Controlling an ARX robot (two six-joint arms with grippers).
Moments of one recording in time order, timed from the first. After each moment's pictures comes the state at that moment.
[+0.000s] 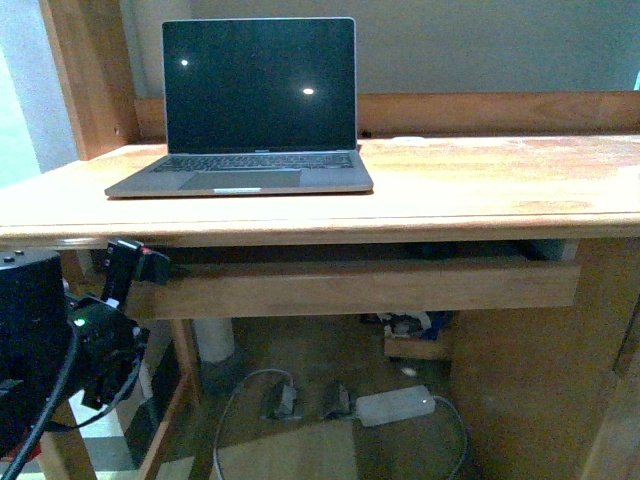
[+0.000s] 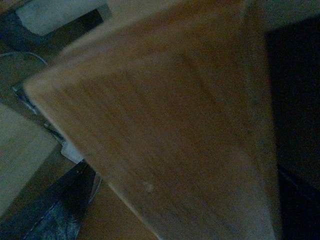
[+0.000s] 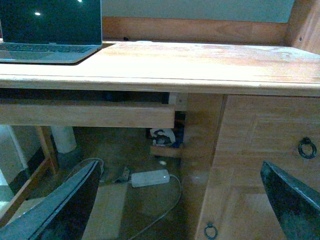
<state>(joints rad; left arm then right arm) -0.12 2.25 0.98 1.07 0.01 -1.18 0.00 0.01 0.02 0.00 0.00 0.00</state>
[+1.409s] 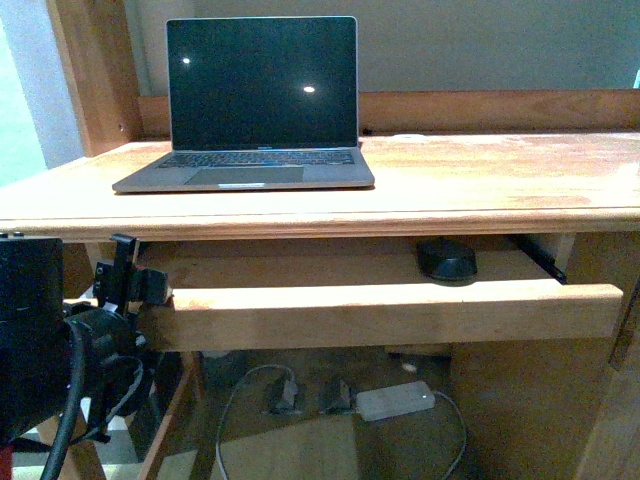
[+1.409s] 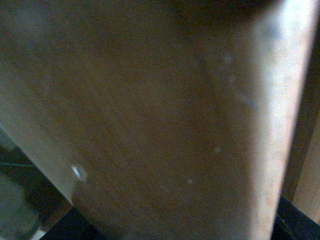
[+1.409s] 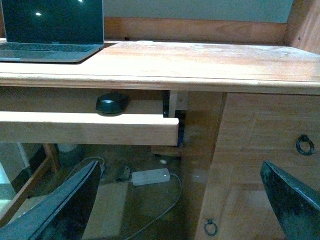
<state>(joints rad) -0.20 2.03 0.82 0.83 -0.06 -1.36 0.00 0.01 0.02 0.00 0.00 0.00</state>
